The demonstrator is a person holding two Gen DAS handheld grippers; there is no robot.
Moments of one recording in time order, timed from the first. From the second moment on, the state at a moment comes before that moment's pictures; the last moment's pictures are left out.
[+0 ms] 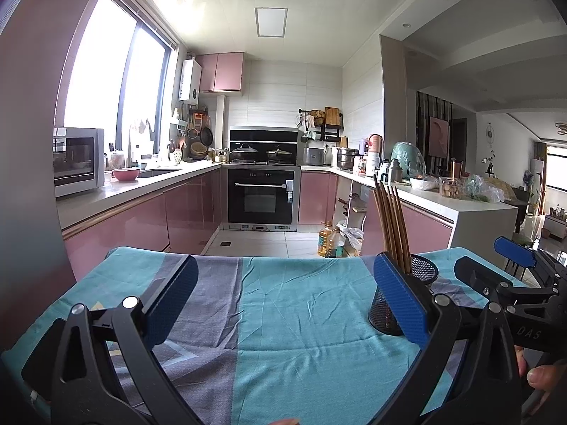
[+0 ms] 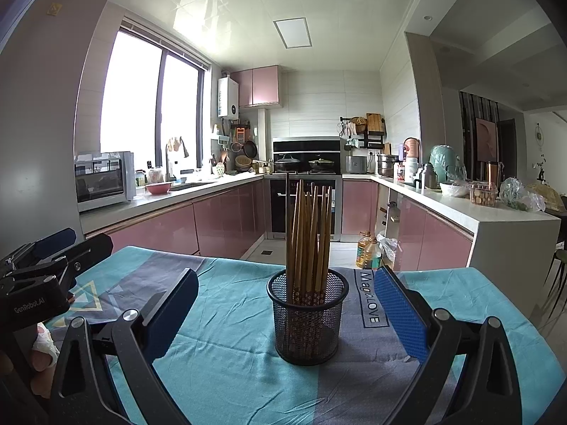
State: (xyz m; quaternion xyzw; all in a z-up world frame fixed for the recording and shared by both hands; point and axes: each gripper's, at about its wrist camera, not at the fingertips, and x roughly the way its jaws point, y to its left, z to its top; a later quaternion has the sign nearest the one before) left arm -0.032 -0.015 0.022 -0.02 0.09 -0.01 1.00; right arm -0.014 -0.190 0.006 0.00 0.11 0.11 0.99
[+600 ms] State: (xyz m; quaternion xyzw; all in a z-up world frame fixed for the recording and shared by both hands) left arm -0.031 -0.014 0.020 -0.02 0.10 -0.01 1.00; right arm -0.013 -0.191 0.006 0.00 0.11 0.11 0.99
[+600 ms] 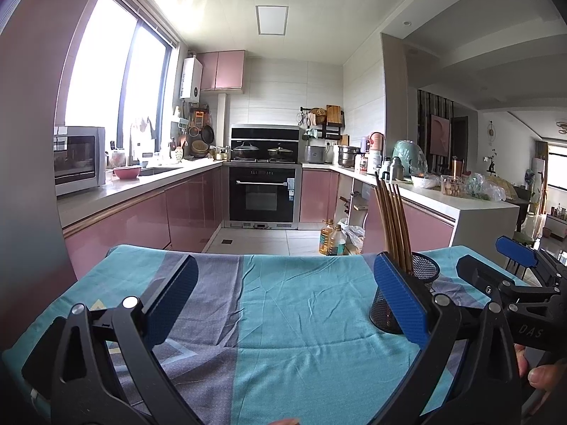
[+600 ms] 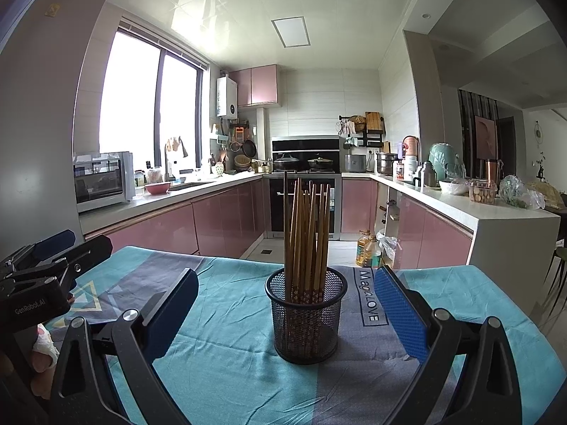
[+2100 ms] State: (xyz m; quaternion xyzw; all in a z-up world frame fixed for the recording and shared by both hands) left arm -0.035 -0.013 0.014 -0.02 0.11 0.00 0.99; right arm -0.013 -0.191 0.003 0.00 0.11 0.11 0.99
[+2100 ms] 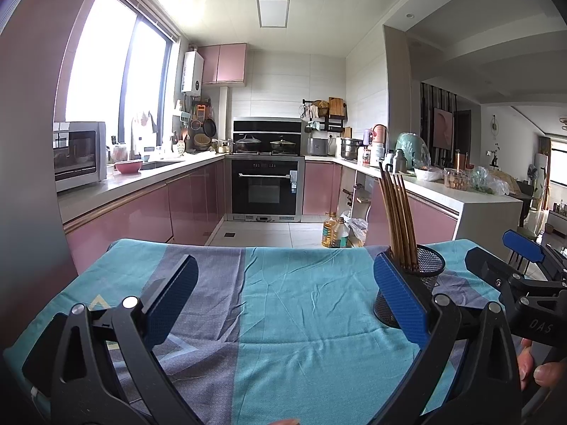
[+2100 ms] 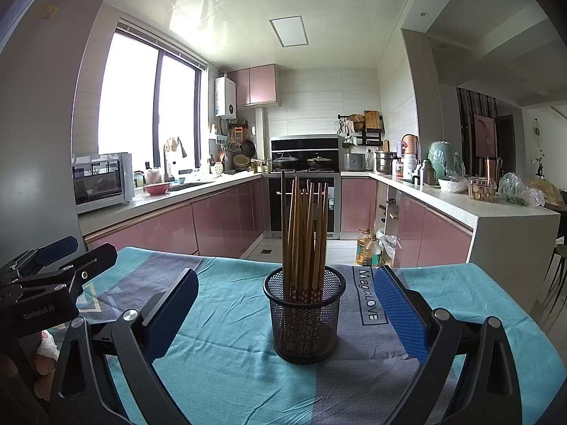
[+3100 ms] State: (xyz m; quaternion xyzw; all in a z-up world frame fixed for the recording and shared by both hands) left arm -0.038 -0.013 0.010 -0.01 0.11 0.00 0.99; right arm -0.013 -0.191 0.003 0.00 0.11 0.11 0.99
